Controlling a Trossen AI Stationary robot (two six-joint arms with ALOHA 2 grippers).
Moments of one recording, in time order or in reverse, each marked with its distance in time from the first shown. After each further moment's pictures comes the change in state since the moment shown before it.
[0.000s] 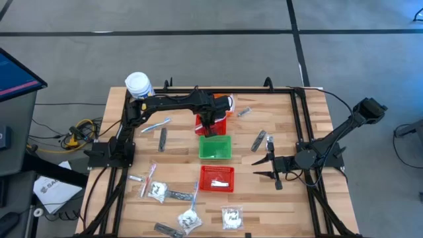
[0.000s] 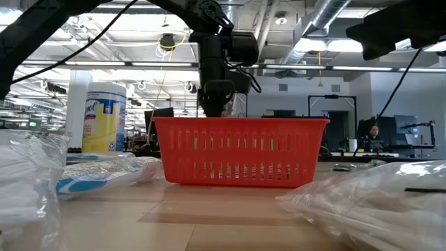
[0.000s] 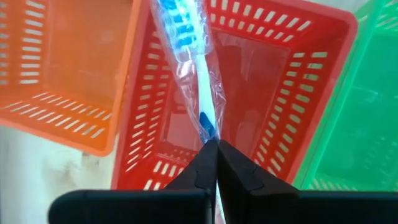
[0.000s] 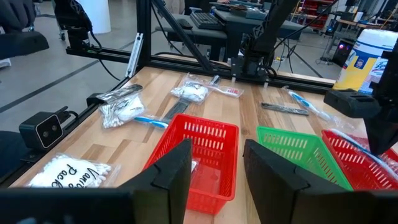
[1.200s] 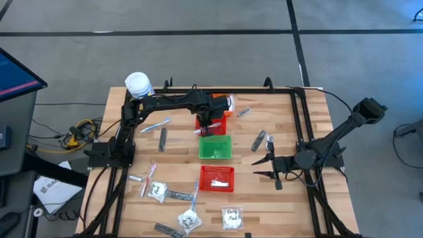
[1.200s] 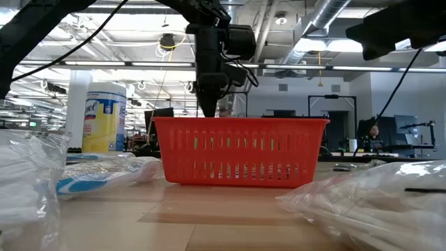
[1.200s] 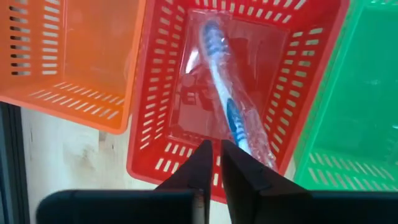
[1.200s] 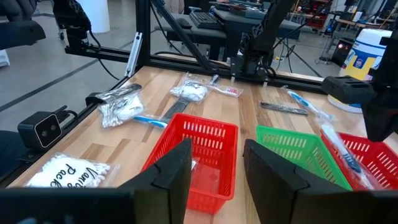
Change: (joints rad) left arm -0.010 -0.028 0.005 -0.055 -0.025 0.037; right arm -0.002 0.000 0.000 -0.003 0.002 0.000
